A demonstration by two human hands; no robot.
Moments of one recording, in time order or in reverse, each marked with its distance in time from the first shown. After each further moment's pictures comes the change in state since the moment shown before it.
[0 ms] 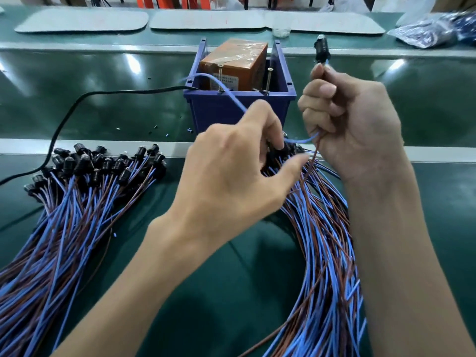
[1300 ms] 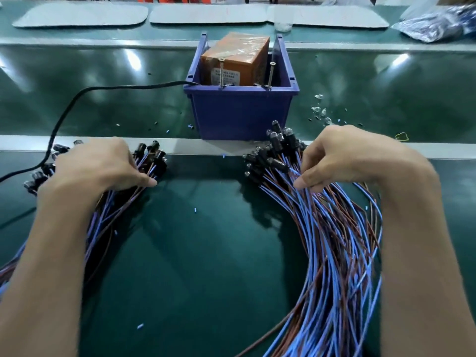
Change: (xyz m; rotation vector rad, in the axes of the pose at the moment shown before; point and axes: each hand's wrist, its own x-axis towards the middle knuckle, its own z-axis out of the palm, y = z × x) left_hand 0.009 -0.144 -0.068 0.738 -0.458 -0.806; right_hand -0.013 -0.004 -0.025 -1.928 -0.021 0.380
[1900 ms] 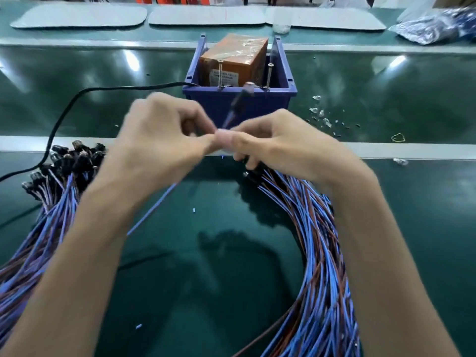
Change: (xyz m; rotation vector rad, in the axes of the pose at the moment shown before) left_hand -0.061 0.064 -0.022 -0.738 0.309 0.519; right_hand 0.001 -0.054 0.024 0.391 0.111 -0.340
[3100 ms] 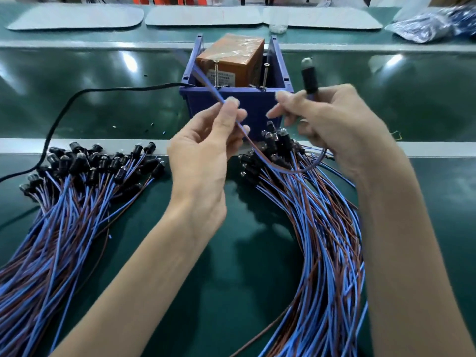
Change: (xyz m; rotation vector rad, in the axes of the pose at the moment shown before) left_hand -0.012 0.038 0.062 -1.229 0.272 -0.366; right_hand -0.001 0.025 -0.035 0.335 0.373 0.077
